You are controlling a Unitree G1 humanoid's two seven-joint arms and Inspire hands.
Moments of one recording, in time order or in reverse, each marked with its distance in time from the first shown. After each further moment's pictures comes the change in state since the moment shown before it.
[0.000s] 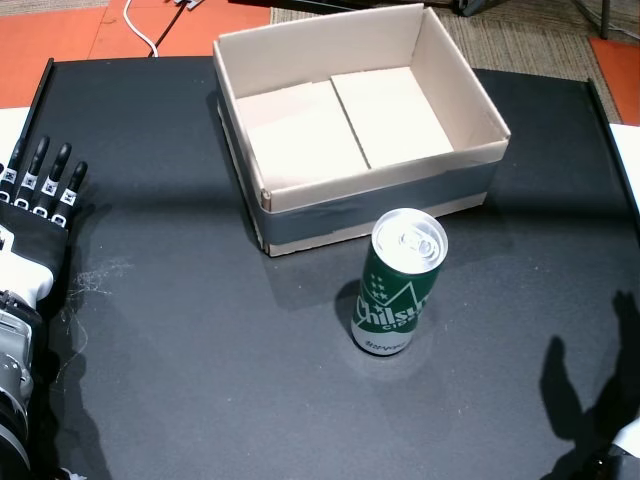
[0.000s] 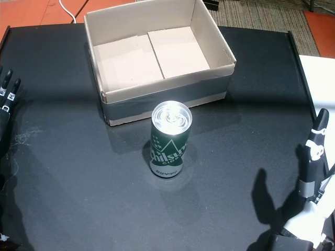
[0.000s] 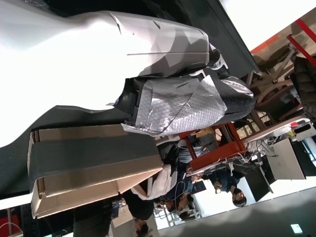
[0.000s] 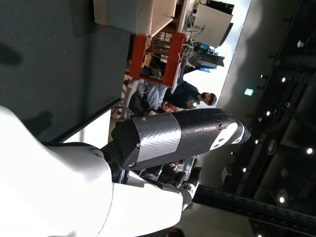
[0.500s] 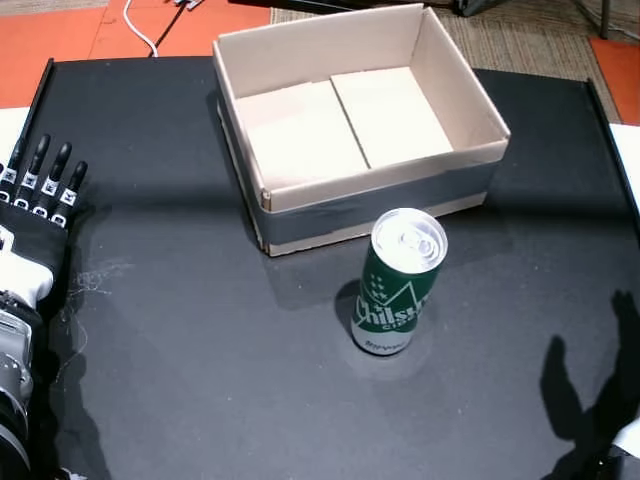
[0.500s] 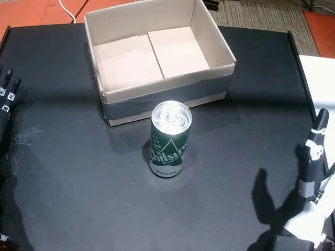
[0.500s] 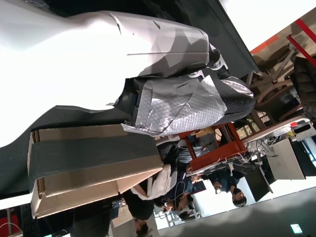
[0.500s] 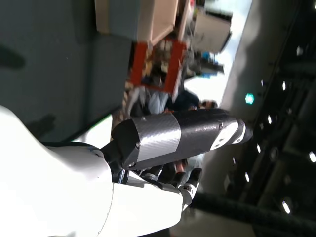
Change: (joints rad) left arm 0.000 0.000 0.000 0.000 0.000 0.000 0.001; right arm 0.000 0.001 0.008 0.034 0.107 -0.037 0.197
